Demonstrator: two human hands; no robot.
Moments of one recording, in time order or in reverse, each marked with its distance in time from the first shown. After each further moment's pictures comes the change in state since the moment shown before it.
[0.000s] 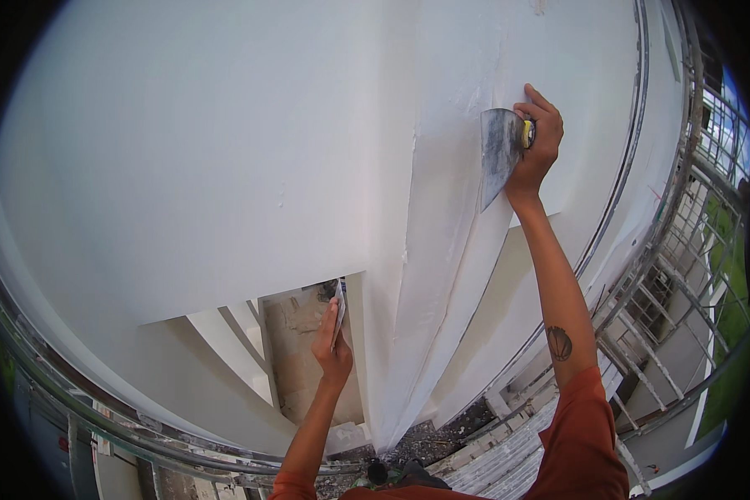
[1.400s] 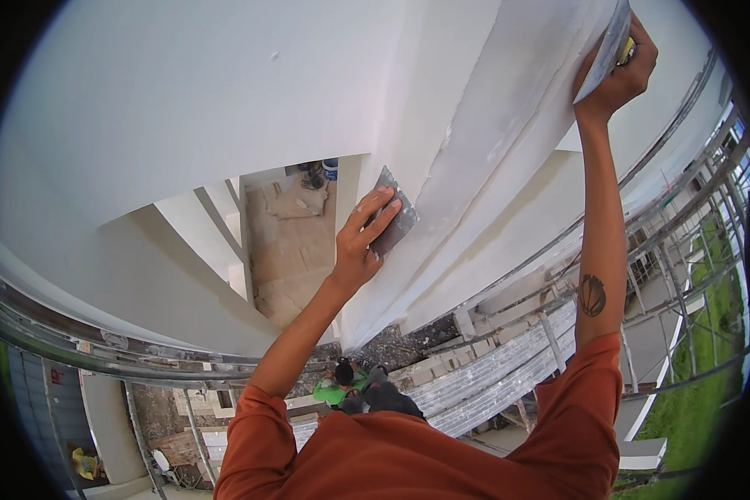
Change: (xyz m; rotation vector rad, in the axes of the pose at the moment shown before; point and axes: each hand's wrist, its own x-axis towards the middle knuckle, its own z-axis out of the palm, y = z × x) left_hand -0.009 0.013 0.035 -0.219 -0.253 0.030; right_hand -0.012 0.024 0.005 -0.059 -0.001 -0.184
